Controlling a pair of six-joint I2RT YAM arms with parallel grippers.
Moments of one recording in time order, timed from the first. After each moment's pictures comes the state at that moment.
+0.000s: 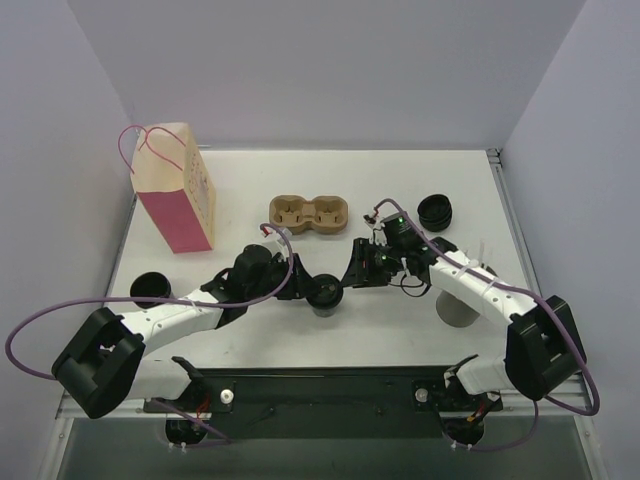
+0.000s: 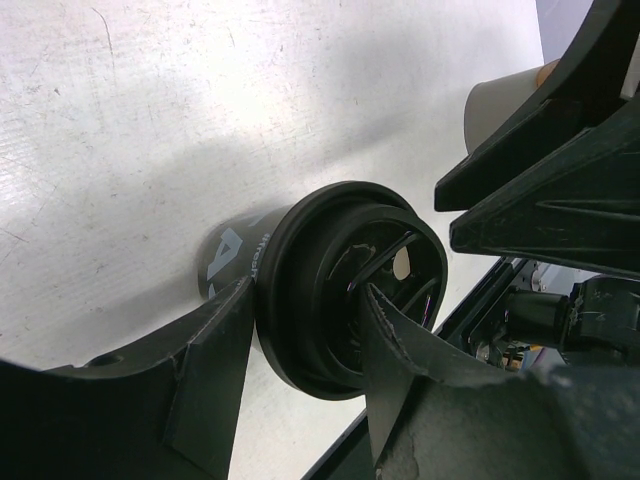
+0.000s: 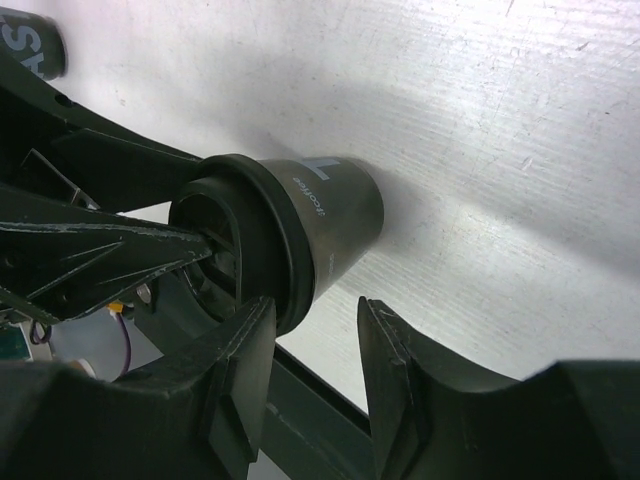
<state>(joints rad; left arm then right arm) -0.71 1.28 0.55 0.22 0.21 -0.77 0.54 1.36 0.88 -0.43 -0.41 0.52</state>
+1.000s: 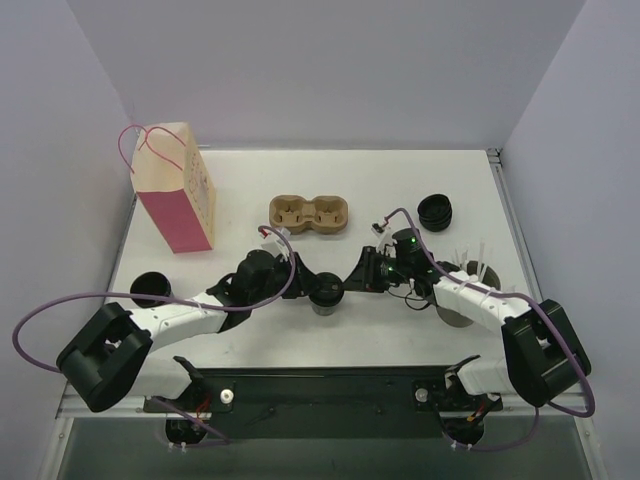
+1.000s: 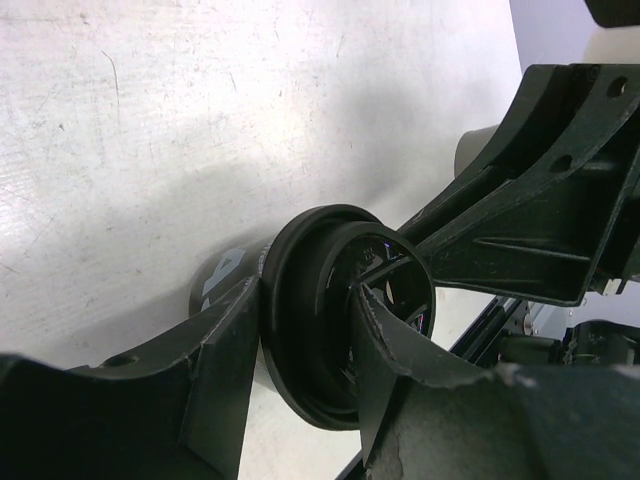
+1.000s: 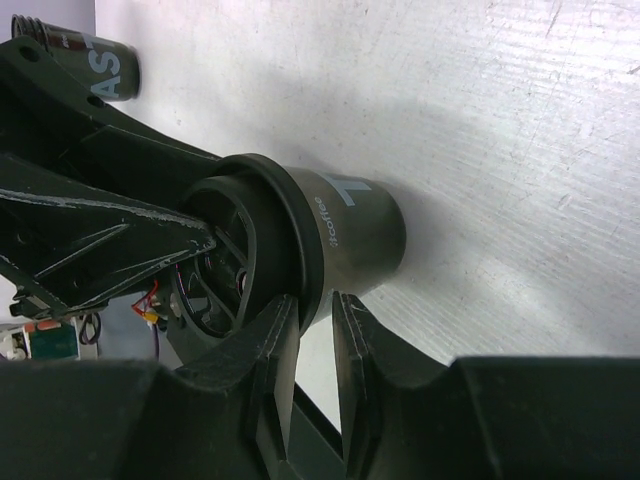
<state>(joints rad) -0.76 1.33 0.51 0.36 0.11 -0.84 0.49 1.33 0.60 0.01 -0.53 0.63</state>
